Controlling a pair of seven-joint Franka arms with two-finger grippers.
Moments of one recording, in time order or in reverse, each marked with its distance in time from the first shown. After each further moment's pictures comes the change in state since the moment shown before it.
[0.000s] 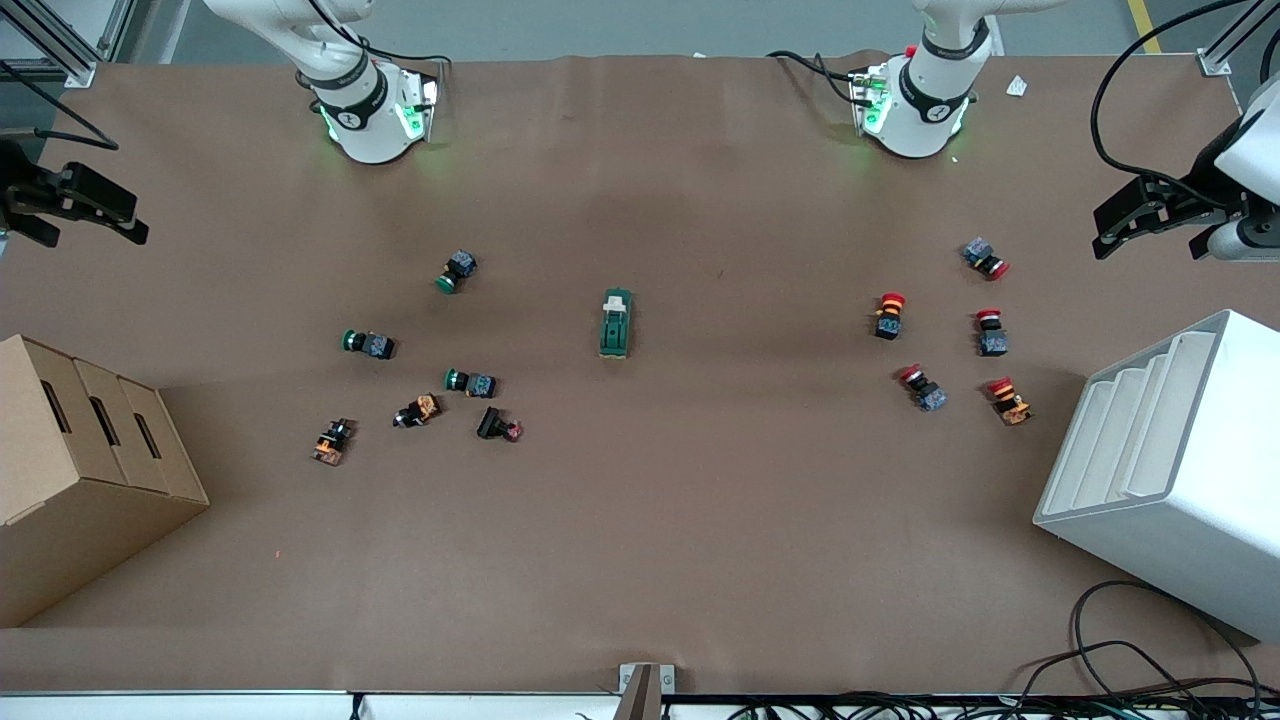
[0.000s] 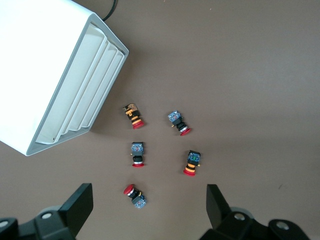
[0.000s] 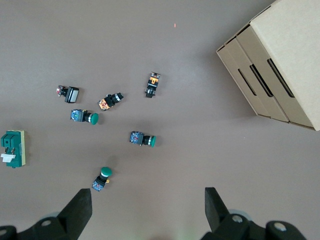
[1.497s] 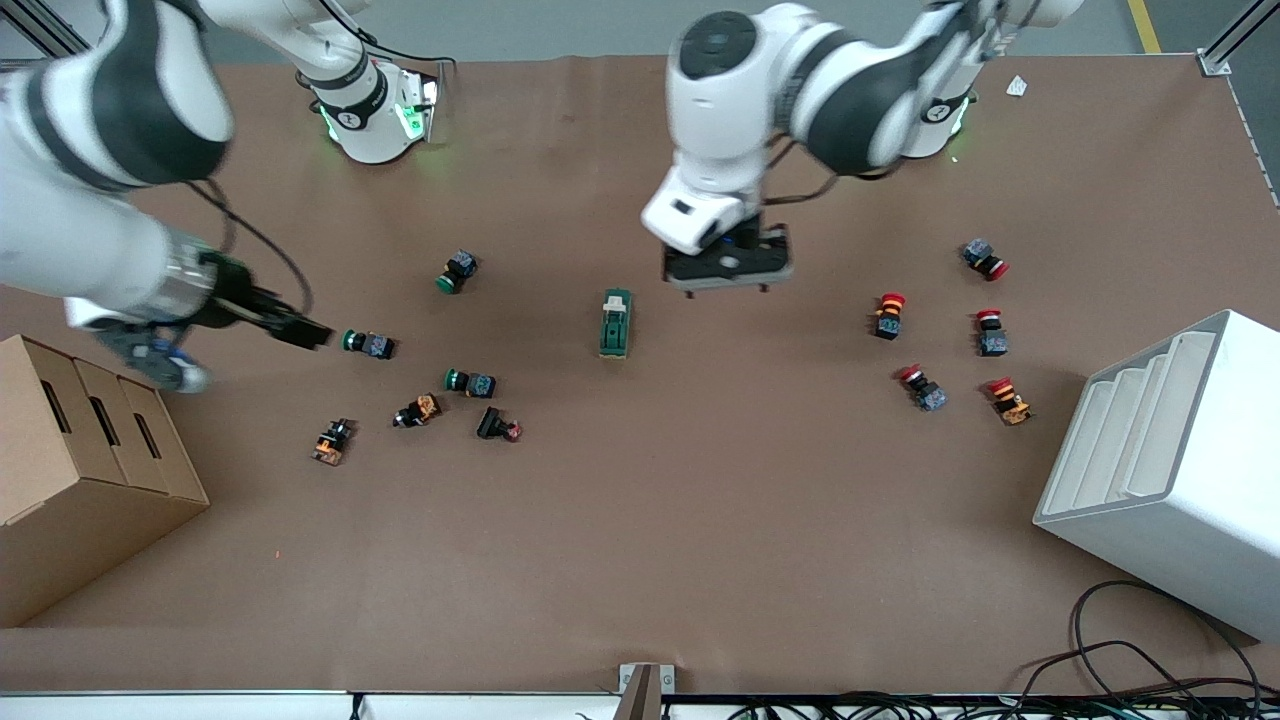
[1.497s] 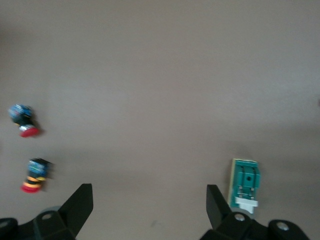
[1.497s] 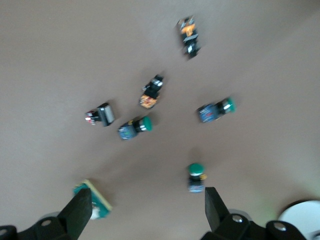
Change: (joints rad) left arm -0.491 0.363 -0.334 -0.077 0.340 0.382 -1.023; right arm 0.274 0.222 -0.041 -0.119 0.177 0.225 0.843
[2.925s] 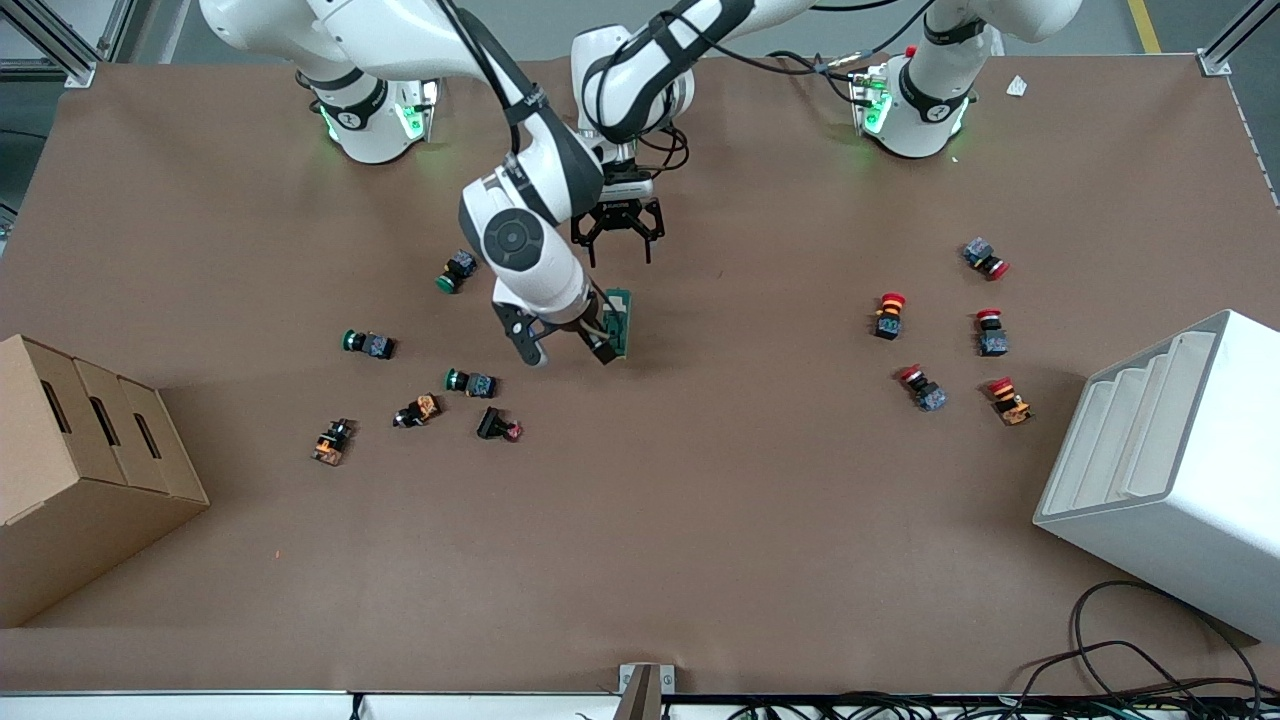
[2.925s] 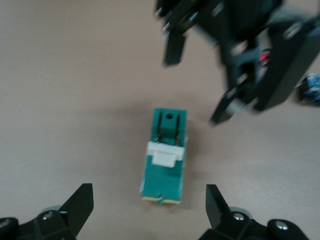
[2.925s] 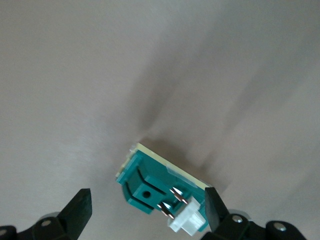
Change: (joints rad) left arm -0.379 0.302 -0.012 -0.231 1.024 0.213 -1.204; right arm 0.546 0.338 0.005 -0.212 0.117 0.709 0.746
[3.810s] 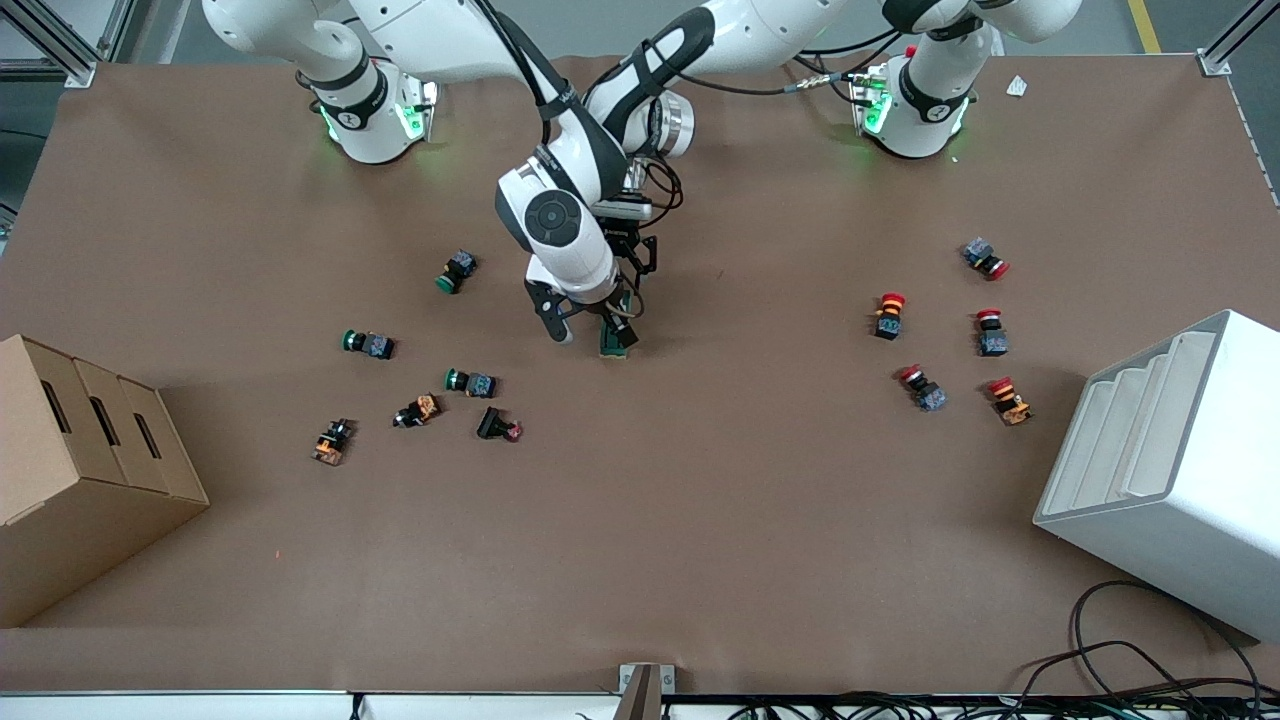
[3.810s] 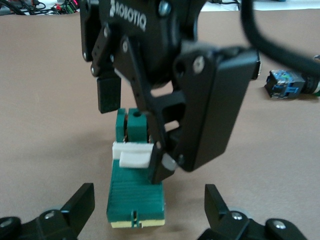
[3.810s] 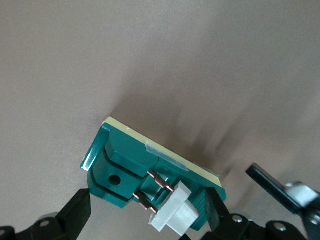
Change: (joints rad) left arm -0.002 0.160 0.008 0.001 0.435 -0.069 -0.220; right arm 0.077 0.056 -0.001 -0.033 0.015 0.124 0.105
